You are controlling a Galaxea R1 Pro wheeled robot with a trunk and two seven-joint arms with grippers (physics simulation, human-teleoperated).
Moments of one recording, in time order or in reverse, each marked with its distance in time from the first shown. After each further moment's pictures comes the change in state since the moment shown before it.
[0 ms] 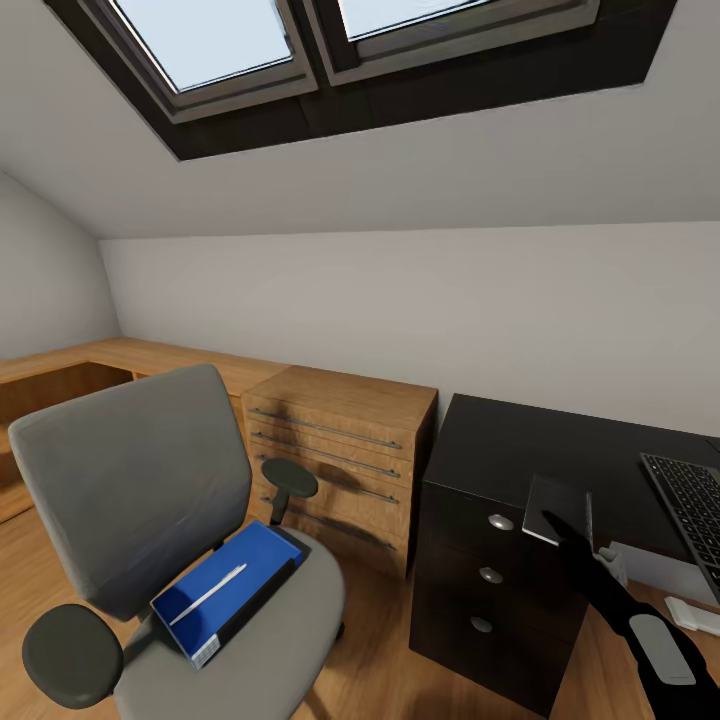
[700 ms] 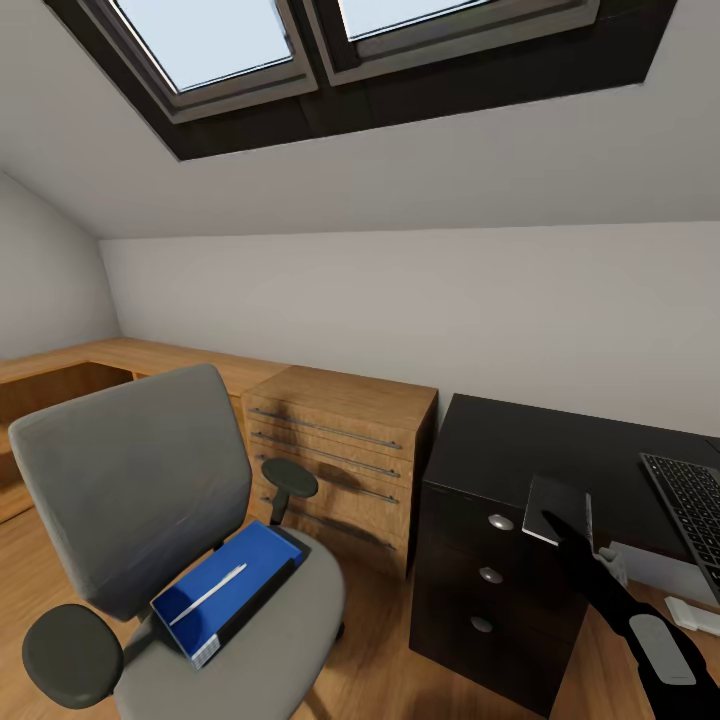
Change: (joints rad) left arm 0.000 0.000 0.000 0.000 0.000 -0.001 0.000; right arm 0.000 0.000 0.000 0.000 0.000 0.000 0.000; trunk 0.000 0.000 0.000
